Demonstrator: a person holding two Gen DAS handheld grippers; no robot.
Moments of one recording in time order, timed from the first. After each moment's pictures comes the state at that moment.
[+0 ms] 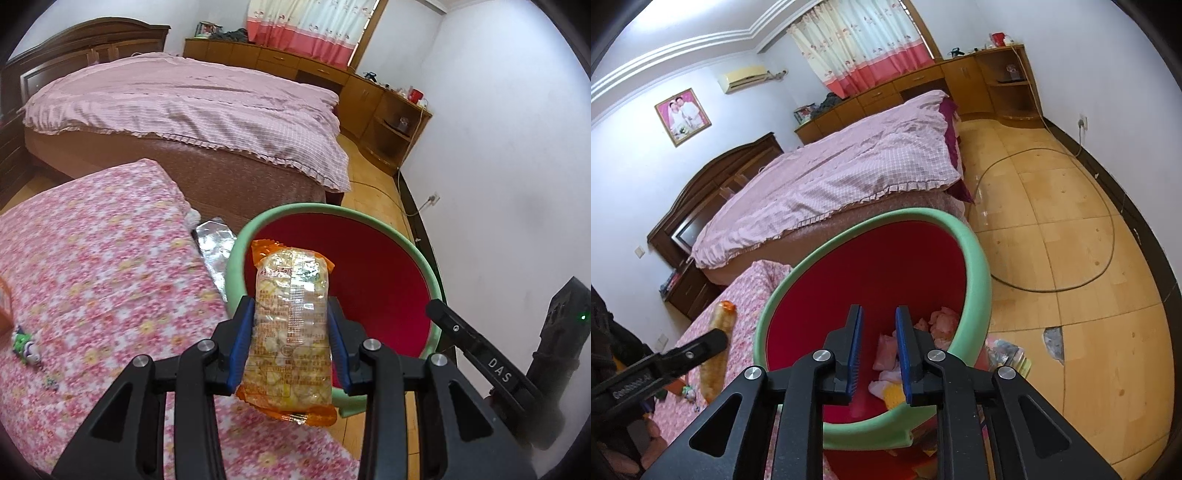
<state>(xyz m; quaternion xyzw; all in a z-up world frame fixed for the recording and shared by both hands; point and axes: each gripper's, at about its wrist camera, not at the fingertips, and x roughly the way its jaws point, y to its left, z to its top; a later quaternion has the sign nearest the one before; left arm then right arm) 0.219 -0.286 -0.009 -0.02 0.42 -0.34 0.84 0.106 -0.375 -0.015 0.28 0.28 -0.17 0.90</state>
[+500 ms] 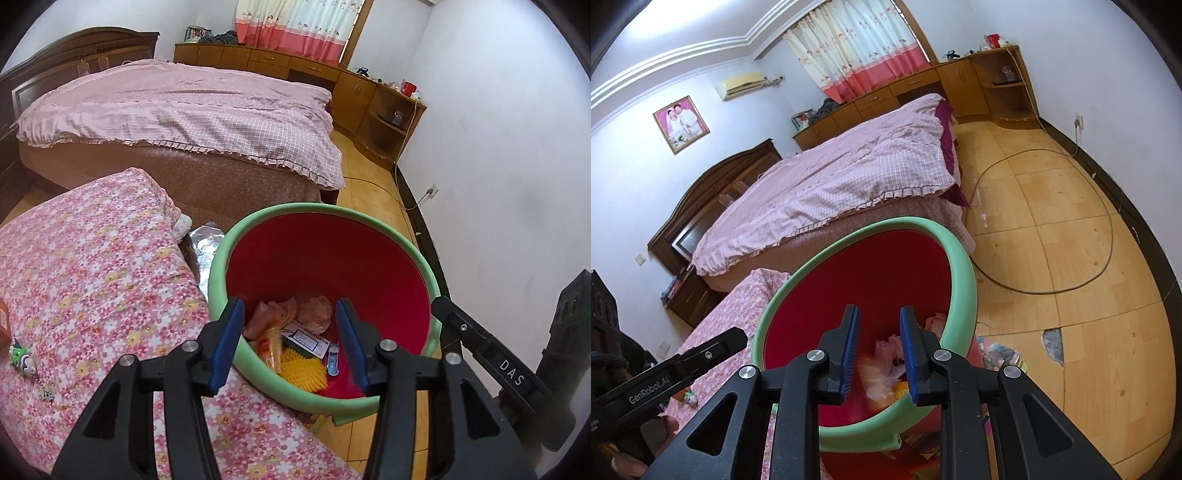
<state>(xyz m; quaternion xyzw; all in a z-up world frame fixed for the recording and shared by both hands) 0.213 -0.299 -0.006 0.00 0.41 -0.34 0.84 0.101 -0.380 -0.013 0.28 0.28 -0.17 0.90</state>
